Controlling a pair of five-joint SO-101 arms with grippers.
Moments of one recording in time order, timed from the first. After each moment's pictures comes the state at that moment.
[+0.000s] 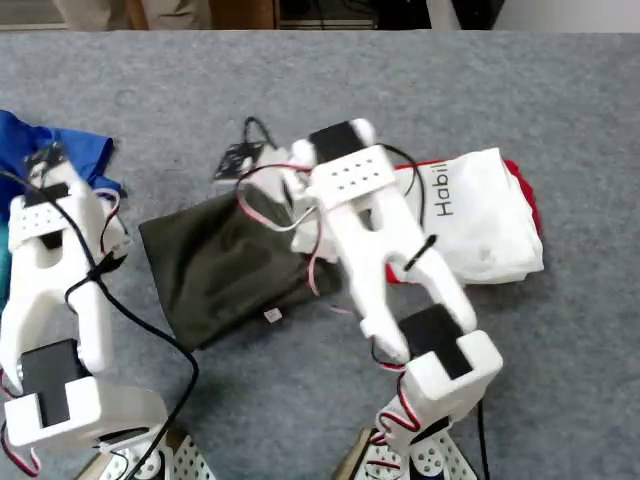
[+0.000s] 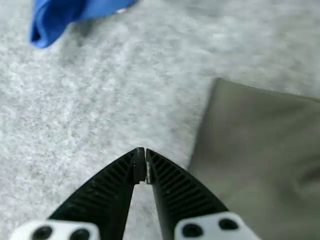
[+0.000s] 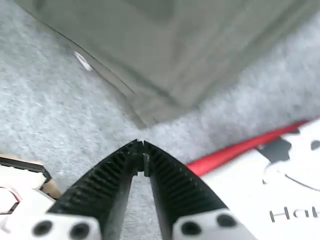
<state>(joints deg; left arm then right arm) -21.1 -3.6 23.6 68.6 4.2 -30.1 11.0 -6.4 97.2 37.7</state>
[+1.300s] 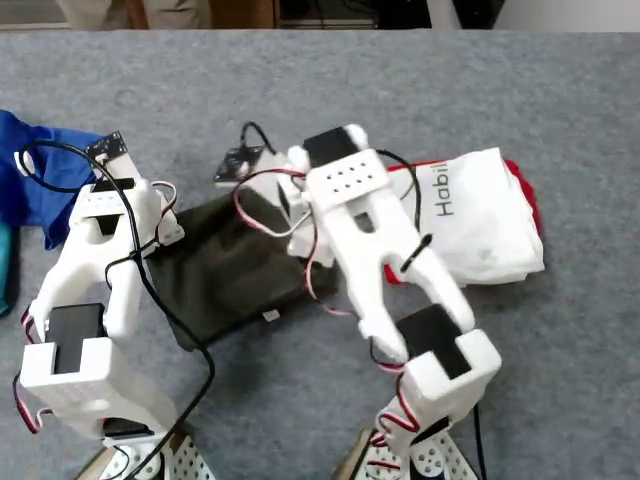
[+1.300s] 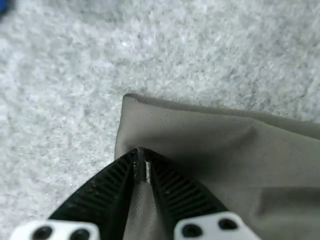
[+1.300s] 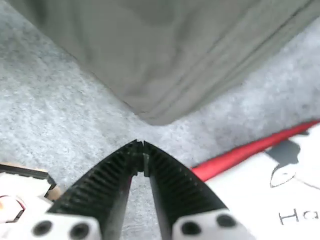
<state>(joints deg) -10.6 8.0 25.6 52.5 12.9 -30.2 11.2 -4.6 96.0 35.4</state>
